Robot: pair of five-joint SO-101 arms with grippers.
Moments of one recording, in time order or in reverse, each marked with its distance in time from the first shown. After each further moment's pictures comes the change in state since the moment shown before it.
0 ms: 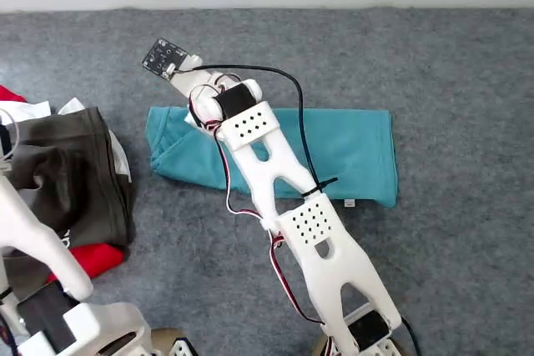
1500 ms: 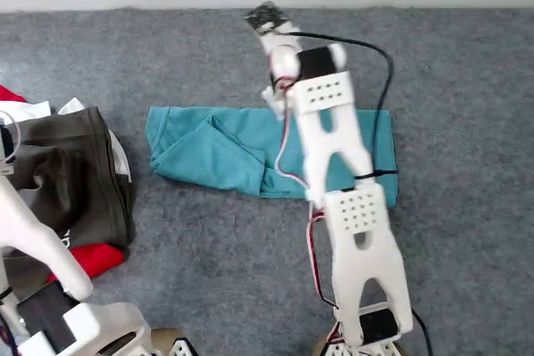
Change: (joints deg) left arm 0.0 0.0 0.0 2.1 0.0; right arm 18.6 -15.4 10.3 24.3 -10.0
